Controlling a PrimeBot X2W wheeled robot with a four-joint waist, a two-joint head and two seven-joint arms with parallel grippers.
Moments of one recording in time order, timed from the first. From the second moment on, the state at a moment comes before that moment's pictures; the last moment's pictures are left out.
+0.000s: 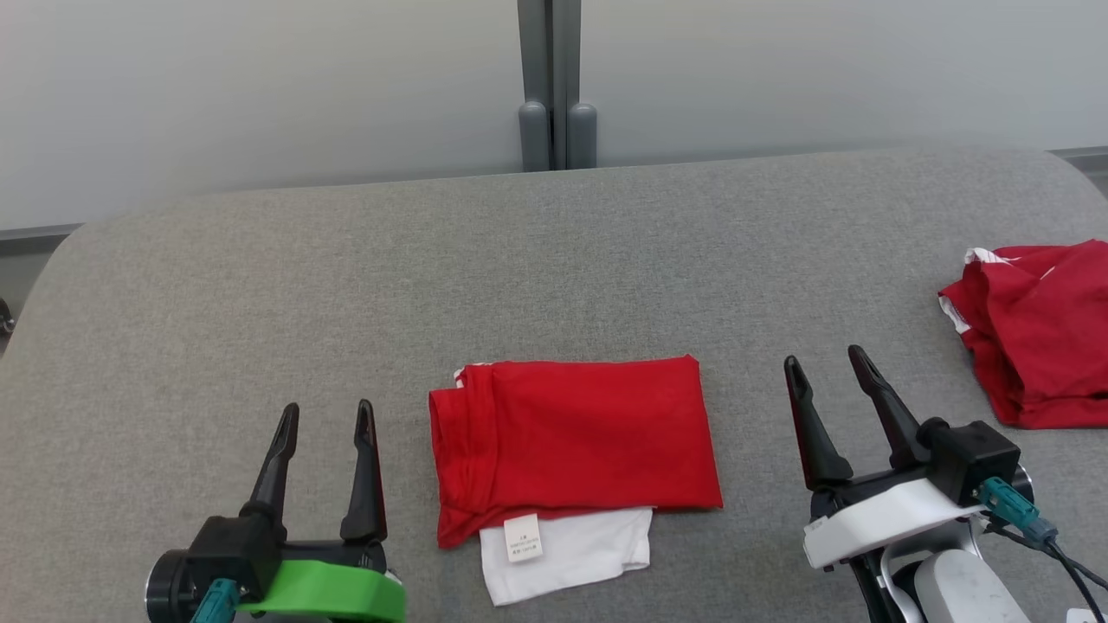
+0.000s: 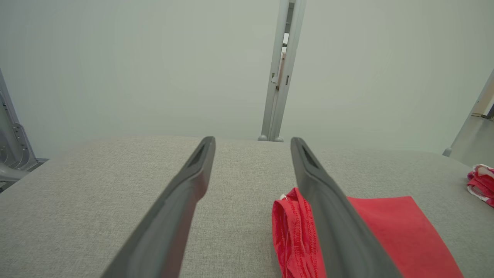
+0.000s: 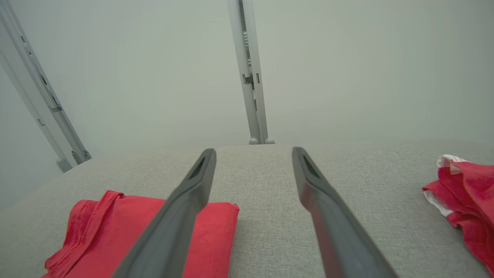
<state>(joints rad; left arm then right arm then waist) 0.03 0.05 -0.15 0.06 -0.24 -0.01 -0.26 -0.07 -0.10 0.14 0.16 0.25 0.13 -0.26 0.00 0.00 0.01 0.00</state>
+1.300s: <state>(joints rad) -0.02 0.05 -0.24 0.10 -0.23 -0.03 -0.26 -0.26 -0.05 0.25 0.66 0.48 0.13 -0.25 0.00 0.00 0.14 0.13</state>
